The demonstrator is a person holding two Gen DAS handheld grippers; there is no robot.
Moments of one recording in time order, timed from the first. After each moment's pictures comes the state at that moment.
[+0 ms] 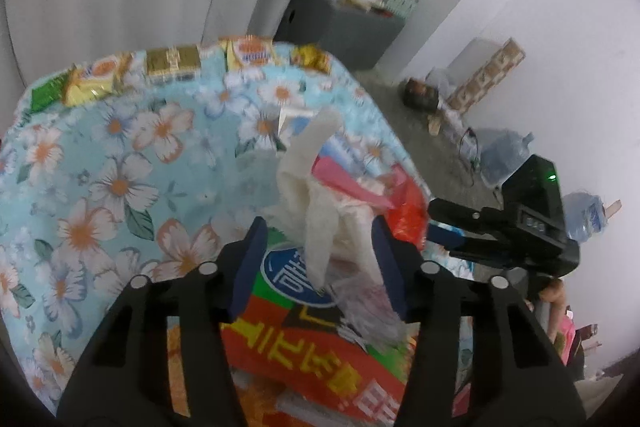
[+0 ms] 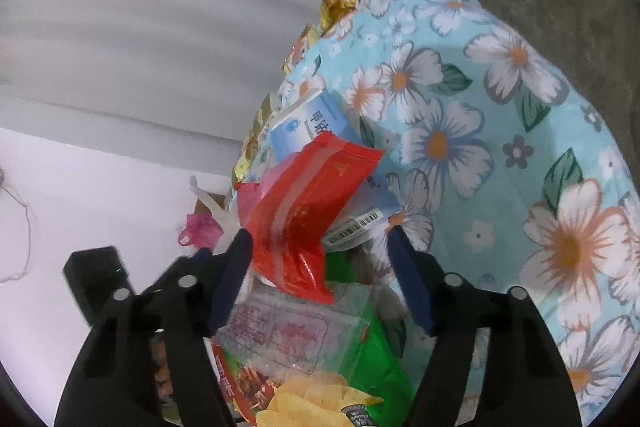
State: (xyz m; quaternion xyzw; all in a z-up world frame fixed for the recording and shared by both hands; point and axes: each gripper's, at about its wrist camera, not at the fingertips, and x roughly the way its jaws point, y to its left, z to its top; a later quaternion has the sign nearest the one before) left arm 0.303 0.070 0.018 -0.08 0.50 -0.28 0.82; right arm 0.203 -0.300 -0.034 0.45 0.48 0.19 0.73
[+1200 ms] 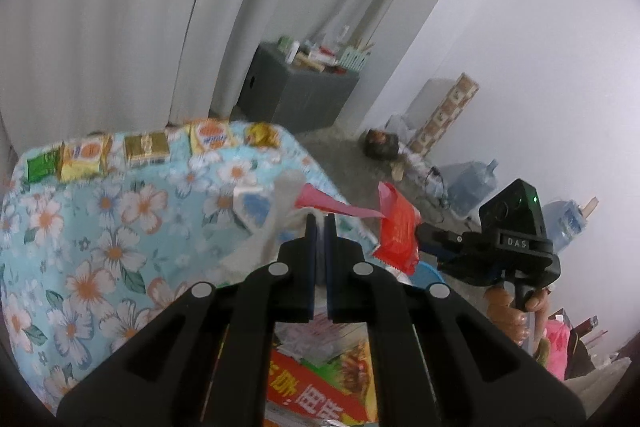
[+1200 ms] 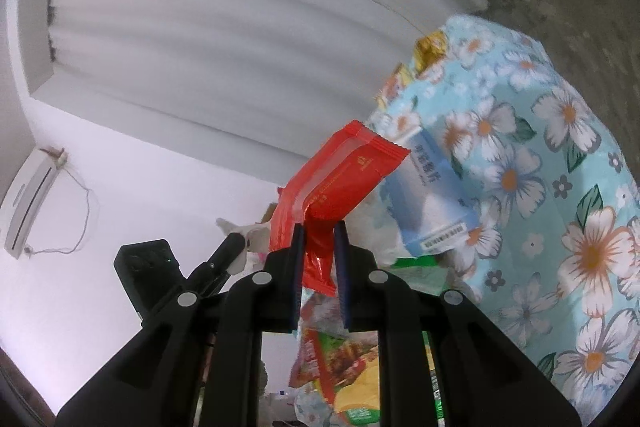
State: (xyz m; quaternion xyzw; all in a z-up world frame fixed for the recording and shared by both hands) left arm 0.264 0.078 0.100 -0.10 0.36 -0.33 0.86; right arm 0.170 -0.319 0.042 0.47 0.37 0.28 0.75
